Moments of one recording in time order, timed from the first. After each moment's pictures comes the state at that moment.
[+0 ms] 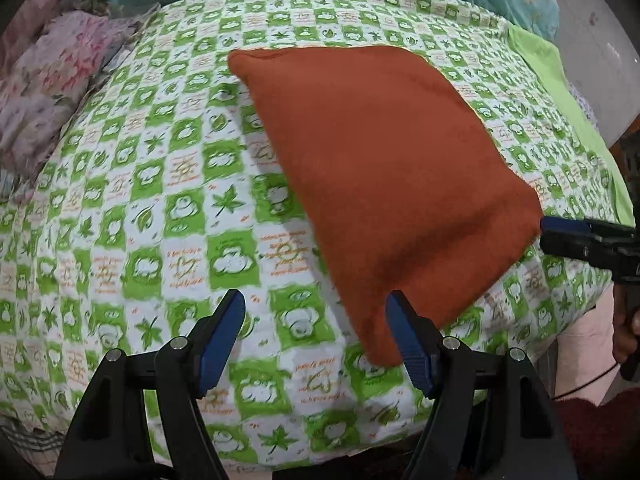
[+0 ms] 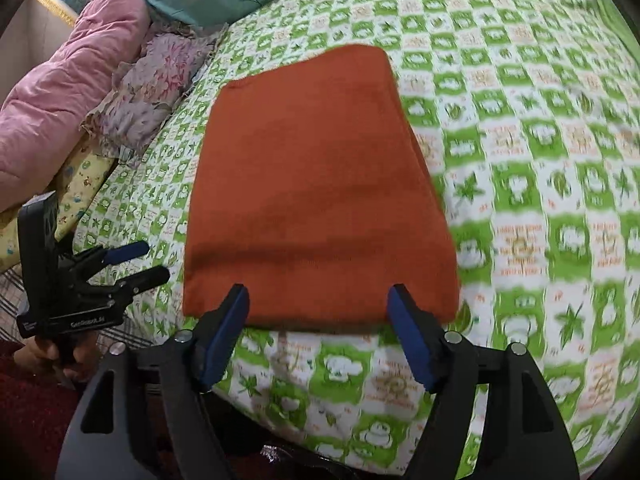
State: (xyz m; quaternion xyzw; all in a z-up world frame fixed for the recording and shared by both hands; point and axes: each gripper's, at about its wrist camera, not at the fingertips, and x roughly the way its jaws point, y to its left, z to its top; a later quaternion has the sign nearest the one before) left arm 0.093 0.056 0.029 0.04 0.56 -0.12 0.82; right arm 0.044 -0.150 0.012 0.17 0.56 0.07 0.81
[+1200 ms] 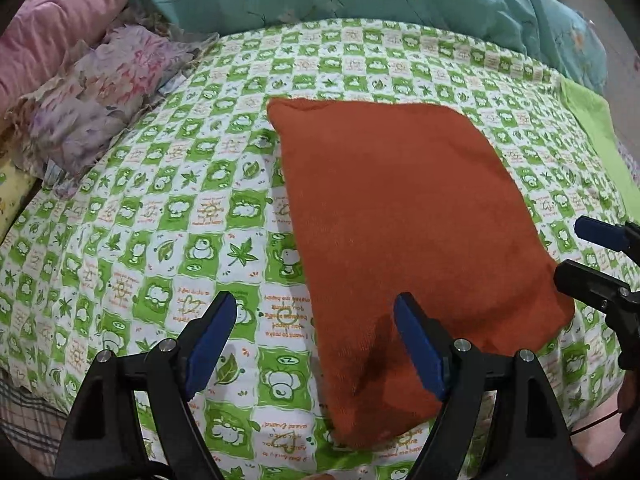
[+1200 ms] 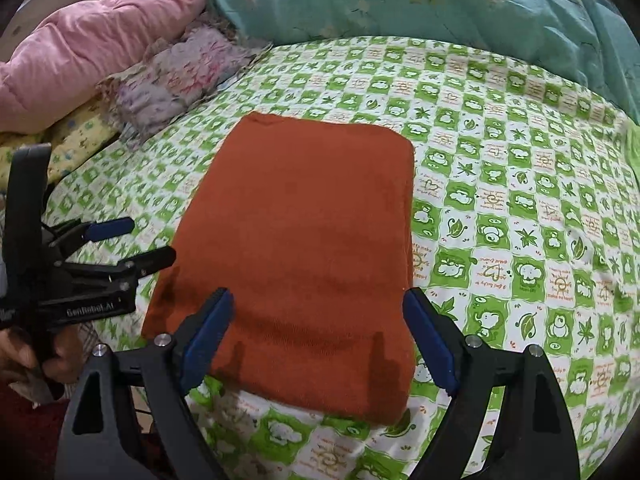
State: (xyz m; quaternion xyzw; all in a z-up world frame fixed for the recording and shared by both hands) left arm 0.107 0.027 0.035 0.01 0.49 0.00 0.87; right arm 0.078 -0.133 0.042 0.00 0.47 0.10 0.88
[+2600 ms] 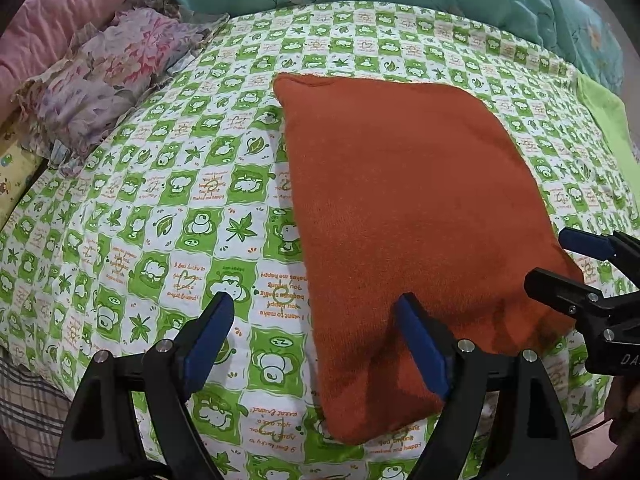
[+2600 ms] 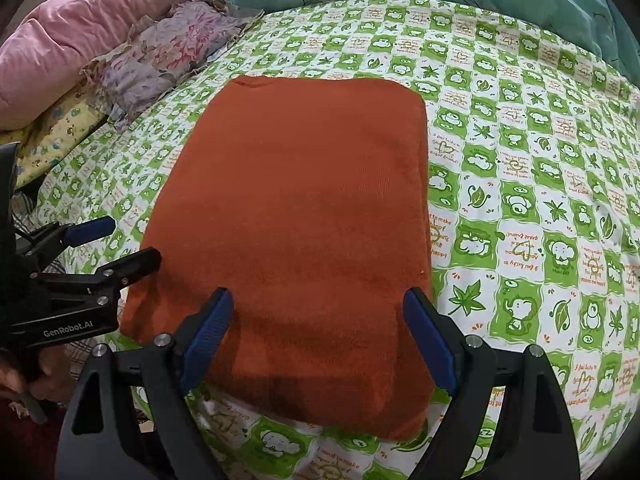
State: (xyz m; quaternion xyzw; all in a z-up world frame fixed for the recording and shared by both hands) left arm 0.107 0.024 0.022 0.01 0.52 0.03 0.86; right arm 0.096 -0.131 0.007 0.01 0.52 0.11 0.85
